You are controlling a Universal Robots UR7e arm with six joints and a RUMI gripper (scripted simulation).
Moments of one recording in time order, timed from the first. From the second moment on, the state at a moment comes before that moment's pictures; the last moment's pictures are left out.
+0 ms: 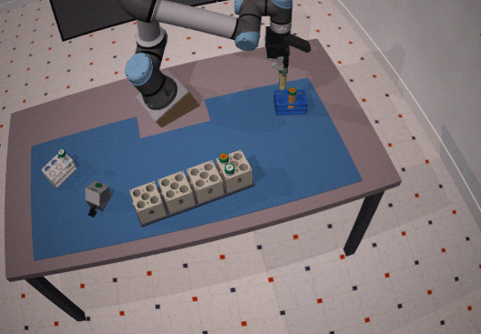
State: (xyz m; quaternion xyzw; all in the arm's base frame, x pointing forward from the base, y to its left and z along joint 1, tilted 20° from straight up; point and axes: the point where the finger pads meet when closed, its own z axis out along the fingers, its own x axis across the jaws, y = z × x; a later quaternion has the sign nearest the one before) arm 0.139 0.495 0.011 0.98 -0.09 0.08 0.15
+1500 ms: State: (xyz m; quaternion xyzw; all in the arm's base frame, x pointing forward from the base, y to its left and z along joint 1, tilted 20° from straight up) arm 0.240 0.324 0.100 0.85 -0.50 0.14 0.11
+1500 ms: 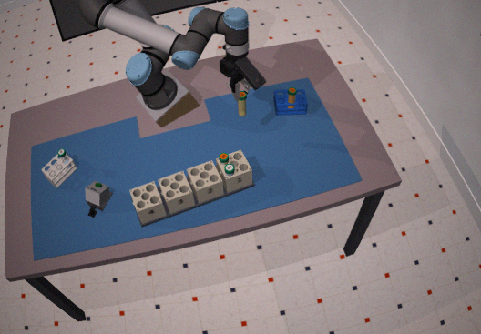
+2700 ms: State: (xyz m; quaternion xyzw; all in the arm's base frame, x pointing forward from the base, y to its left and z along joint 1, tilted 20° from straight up) arm 0.341 0.151 0.174 0.57 -0.81 0.17 0.04
